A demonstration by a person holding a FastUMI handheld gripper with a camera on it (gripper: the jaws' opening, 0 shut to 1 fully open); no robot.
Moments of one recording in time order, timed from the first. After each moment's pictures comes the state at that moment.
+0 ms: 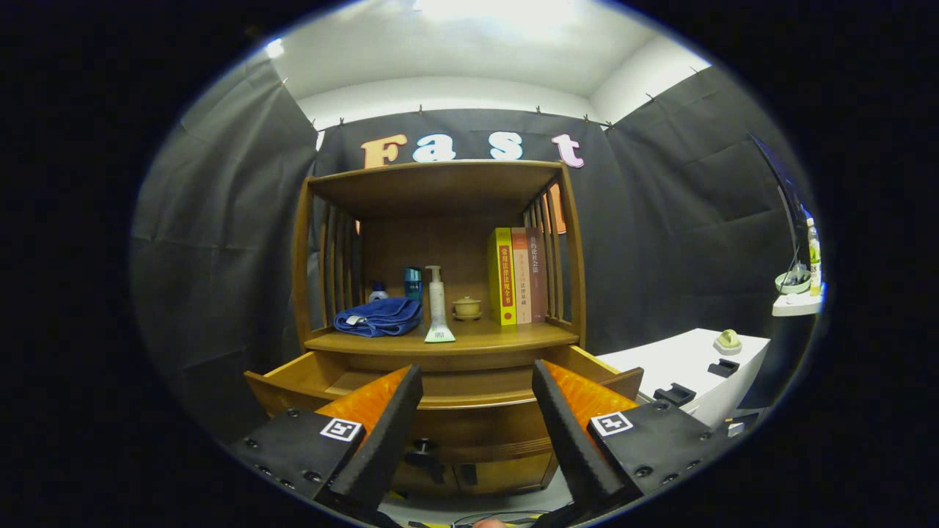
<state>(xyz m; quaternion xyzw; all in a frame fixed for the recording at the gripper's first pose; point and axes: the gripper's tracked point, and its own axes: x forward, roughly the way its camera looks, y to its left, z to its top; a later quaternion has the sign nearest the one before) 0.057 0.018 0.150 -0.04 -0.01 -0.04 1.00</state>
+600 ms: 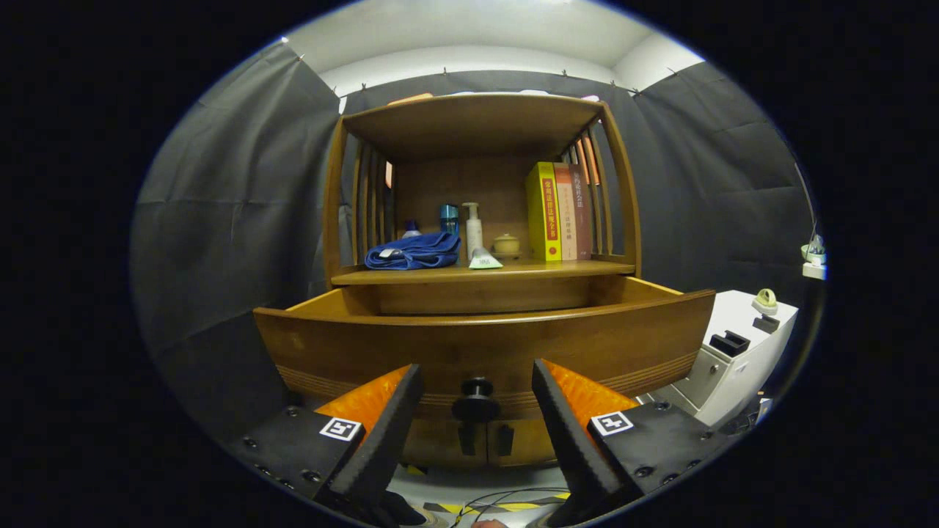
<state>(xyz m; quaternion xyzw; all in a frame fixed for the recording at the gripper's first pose) 0.085 0.060 0.037 -0.04 0.07 0.01 1.00</state>
